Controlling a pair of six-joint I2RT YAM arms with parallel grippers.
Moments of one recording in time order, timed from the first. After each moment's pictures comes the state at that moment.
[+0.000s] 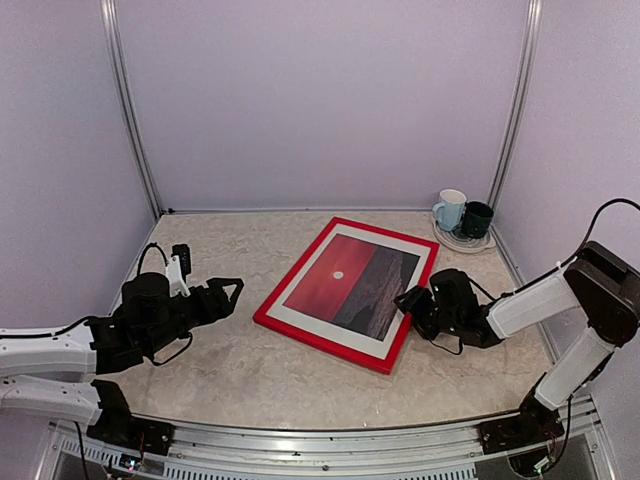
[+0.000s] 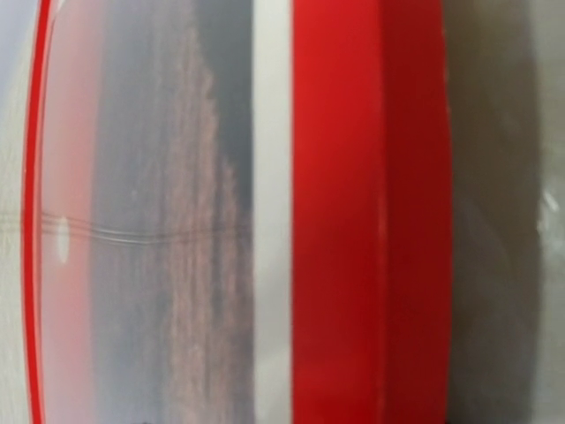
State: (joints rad) left arm -0.84 0.92 0.37 0.28 -0.32 -0.73; right arm 0.65 1.59 0.50 0.47 0.12 1.24
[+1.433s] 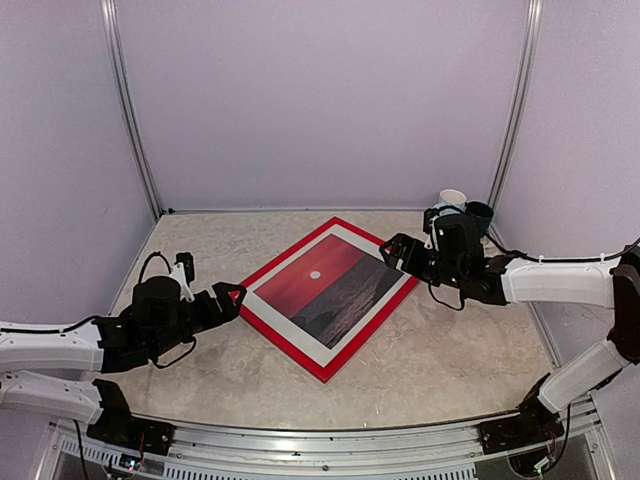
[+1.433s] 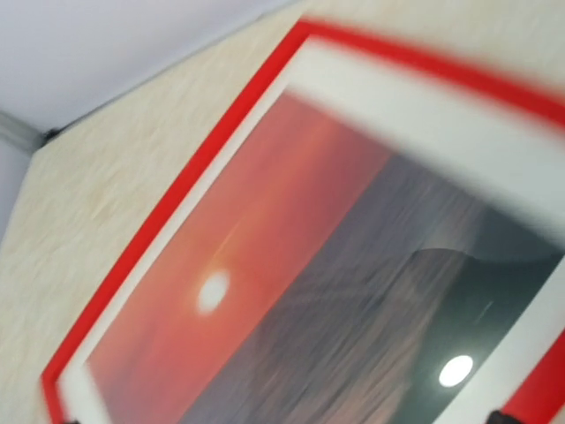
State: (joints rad) left arm -0.84 0.98 0.37 0.24 -0.35 -0.80; right arm 0.66 1.43 0.80 0.19 0.12 0.76
